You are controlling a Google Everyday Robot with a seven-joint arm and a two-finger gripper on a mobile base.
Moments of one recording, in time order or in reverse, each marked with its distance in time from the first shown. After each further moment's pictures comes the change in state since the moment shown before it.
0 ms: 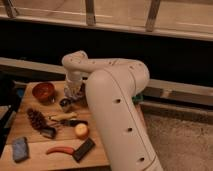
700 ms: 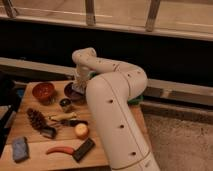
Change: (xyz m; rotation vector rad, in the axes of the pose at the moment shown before) arm -0.055 -0.050 0.012 -0.027 -0.027 0.096
